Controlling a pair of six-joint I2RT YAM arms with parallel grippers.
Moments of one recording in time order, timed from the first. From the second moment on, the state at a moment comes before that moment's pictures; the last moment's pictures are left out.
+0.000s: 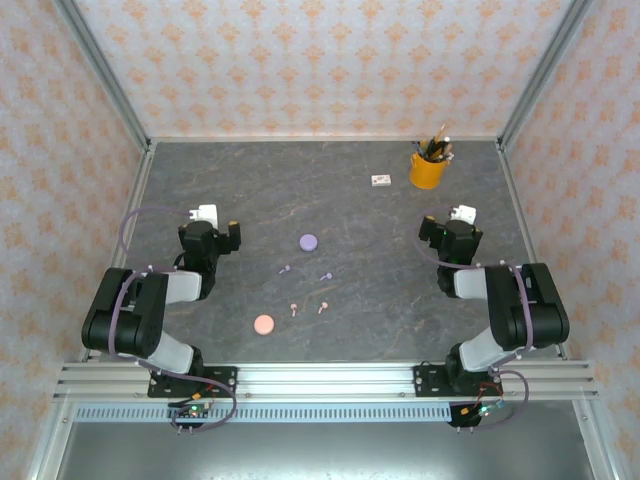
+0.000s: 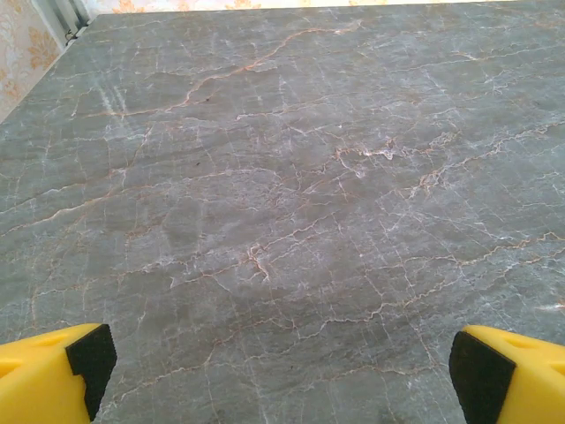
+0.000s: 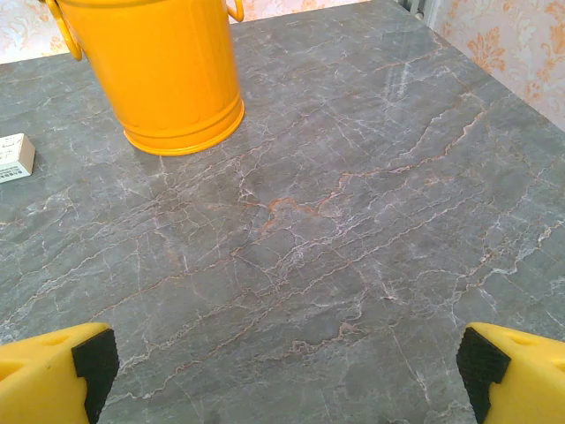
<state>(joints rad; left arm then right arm) -0.04 1.50 0.41 0.62 -0.23 -0.05 0.05 1.53 0.41 0.68 0.27 0.18</state>
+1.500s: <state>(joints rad) -0.04 1.38 0.70 0.22 -0.27 -0.13 0.04 1.34 0.82 0.08 0.25 0.33</state>
